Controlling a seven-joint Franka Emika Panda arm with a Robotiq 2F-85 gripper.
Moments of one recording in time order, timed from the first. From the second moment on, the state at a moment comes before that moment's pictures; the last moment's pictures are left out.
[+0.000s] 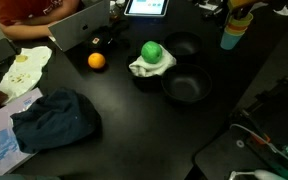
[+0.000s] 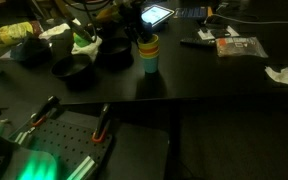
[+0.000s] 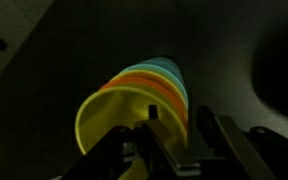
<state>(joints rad) 0.07 0.33 -0.21 -2.32 -0.42 2.62 0.63</state>
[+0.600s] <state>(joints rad) 0.09 0.32 -0.21 -2.31 -0.42 2.49 0.64</state>
